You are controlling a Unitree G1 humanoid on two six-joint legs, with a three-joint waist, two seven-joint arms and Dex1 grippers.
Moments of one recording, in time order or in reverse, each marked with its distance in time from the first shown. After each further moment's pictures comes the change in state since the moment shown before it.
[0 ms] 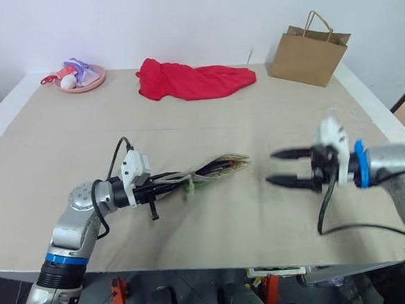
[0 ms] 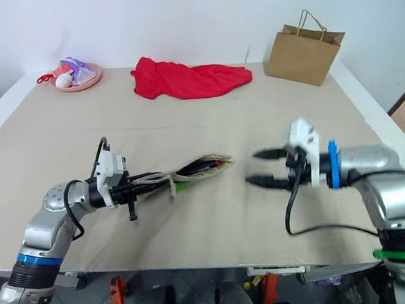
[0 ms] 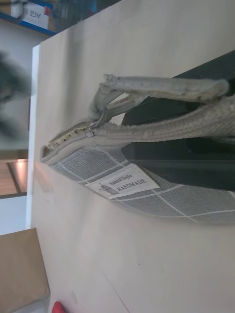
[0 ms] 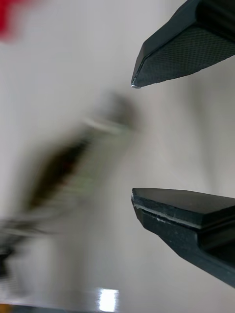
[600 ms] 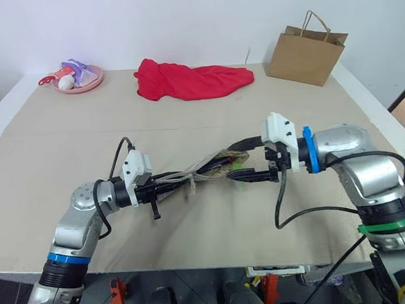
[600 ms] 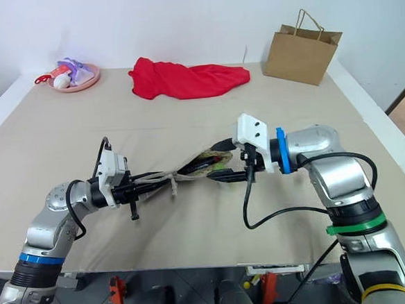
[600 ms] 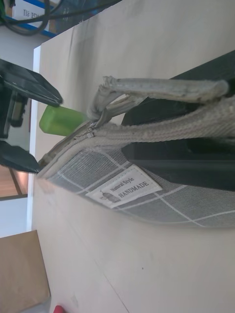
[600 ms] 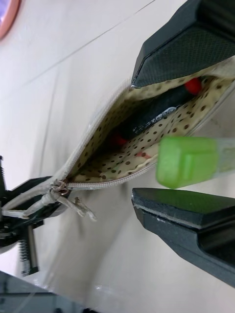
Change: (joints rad) left arm -0.004 -0.018 -0.010 0.005 -0.019 0.009 -0.007; right arm -0.286 0.179 0.145 0.007 -0.120 -0.026 -0.015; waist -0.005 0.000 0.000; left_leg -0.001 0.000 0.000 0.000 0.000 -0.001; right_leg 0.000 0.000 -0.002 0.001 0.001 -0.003
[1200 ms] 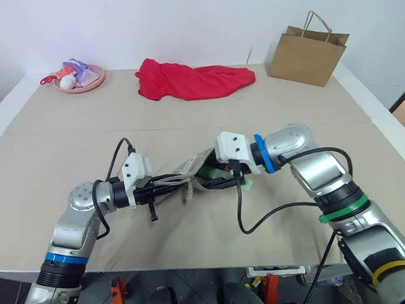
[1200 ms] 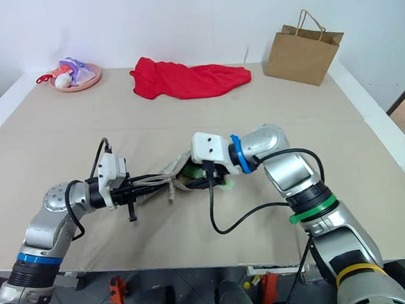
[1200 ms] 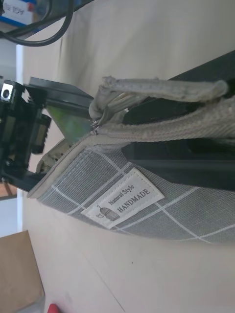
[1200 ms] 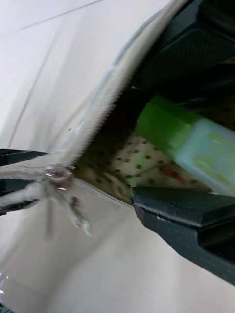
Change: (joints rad) left arm 0.001 0.010 -0.004 0.015 0.038 -0.033 -0.009; right arm -0.180 0.117 0.250 0.200 -0.227 -0.186 0.053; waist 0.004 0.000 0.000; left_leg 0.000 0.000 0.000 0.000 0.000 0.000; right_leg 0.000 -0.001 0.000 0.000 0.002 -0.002
